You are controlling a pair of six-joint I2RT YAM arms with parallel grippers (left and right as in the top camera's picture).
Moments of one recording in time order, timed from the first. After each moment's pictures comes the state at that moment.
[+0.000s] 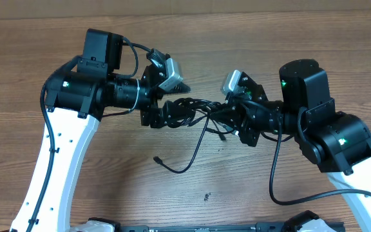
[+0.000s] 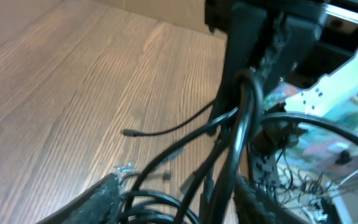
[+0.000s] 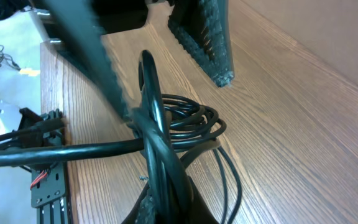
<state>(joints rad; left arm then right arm) -0.23 1.47 1.62 -1.17 1.07 0.71 0.43 1.19 1.38 -0.88 -0.67 -0.38</state>
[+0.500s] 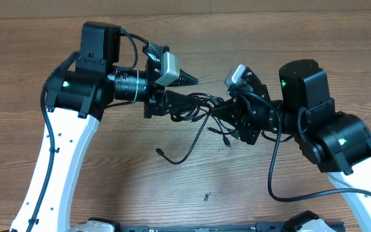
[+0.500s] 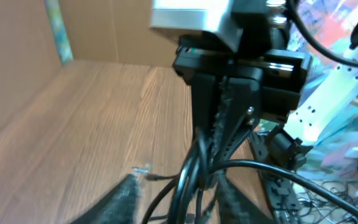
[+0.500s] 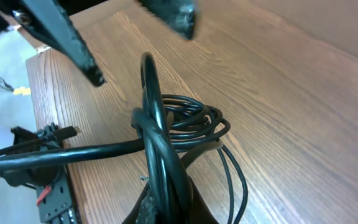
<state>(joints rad) -0.23 1.47 1.62 -0.99 1.21 0.74 0.43 1.19 1.38 -0.89 -0.60 -0.23</state>
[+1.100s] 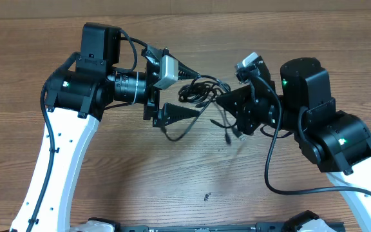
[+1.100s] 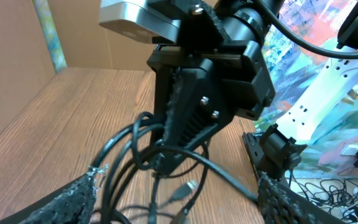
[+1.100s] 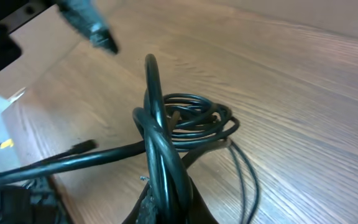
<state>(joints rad) -0.23 1.47 1.62 -1.02 1.25 0.79 0.43 1.19 1.38 -0.83 -0.46 0.03</state>
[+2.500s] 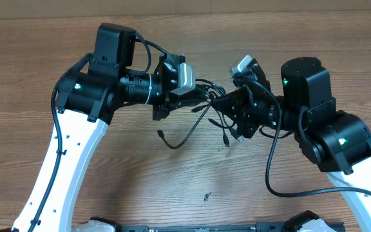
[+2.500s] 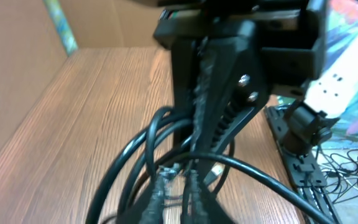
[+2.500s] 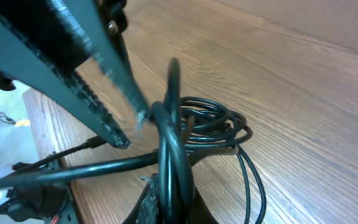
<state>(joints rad) -0.31 1.47 1.62 -0.98 1.07 0.81 0.43 1.19 1.38 -0.82 -0.56 -0.07</state>
